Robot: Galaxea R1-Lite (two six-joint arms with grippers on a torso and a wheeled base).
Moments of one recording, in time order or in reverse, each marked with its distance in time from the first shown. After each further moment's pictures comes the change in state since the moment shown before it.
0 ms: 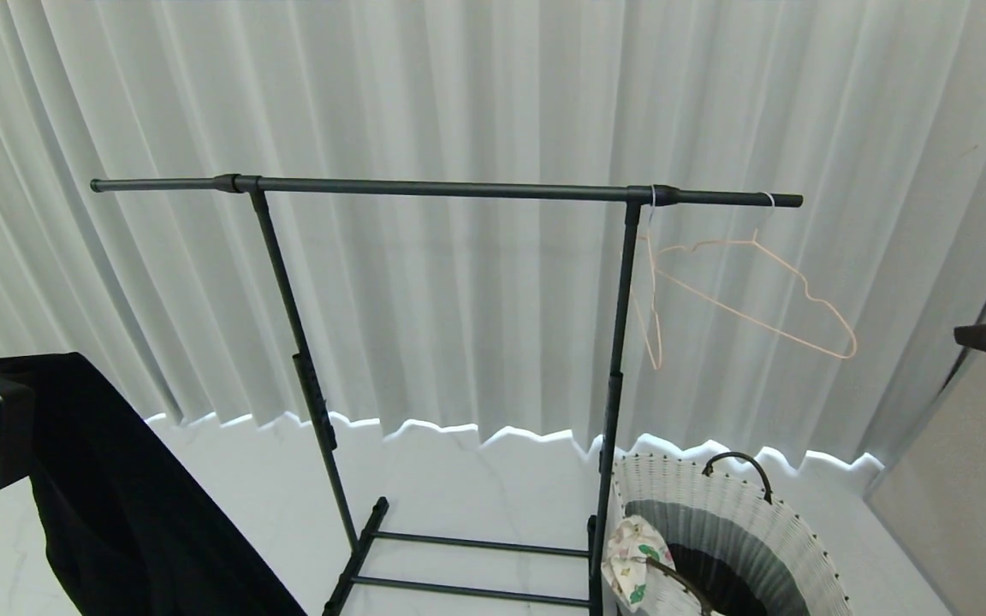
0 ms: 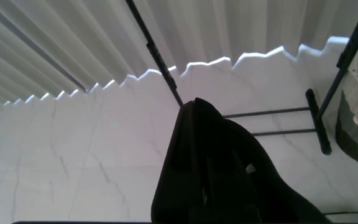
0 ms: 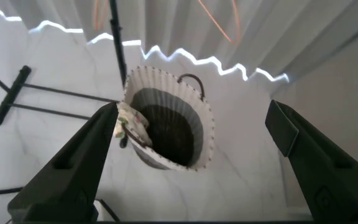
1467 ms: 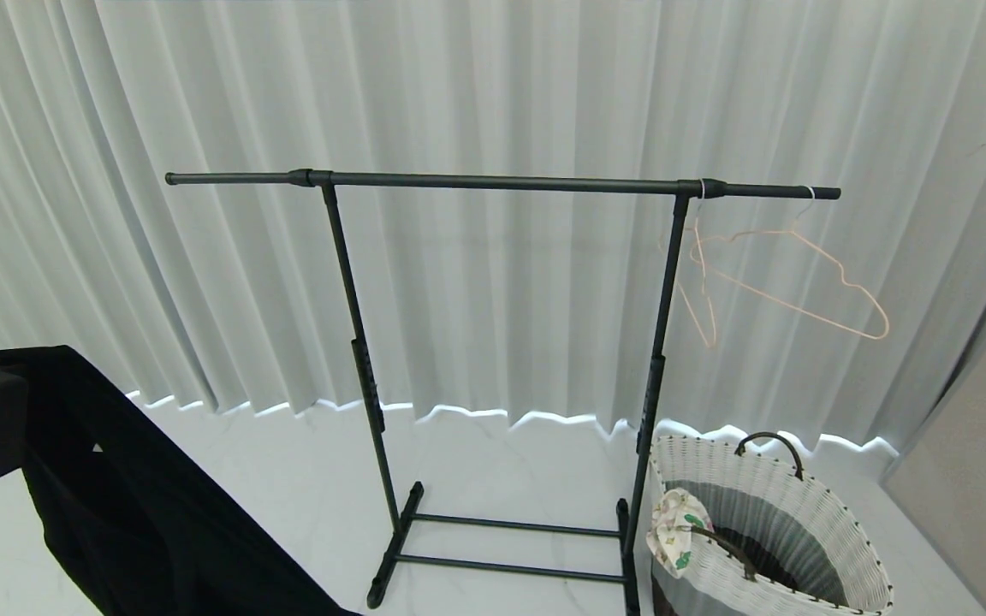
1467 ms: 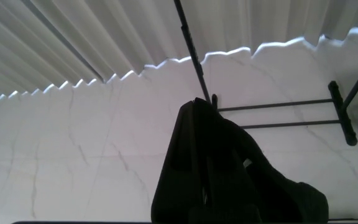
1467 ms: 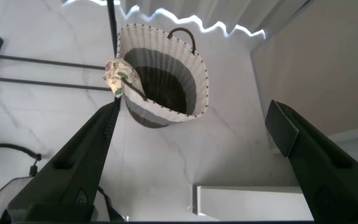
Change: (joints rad) left arm 0.005 0.001 -0.014 0.000 0.023 0.002; right arm 0.027 -0.114 -0.062 0.302 -0.190 0.043
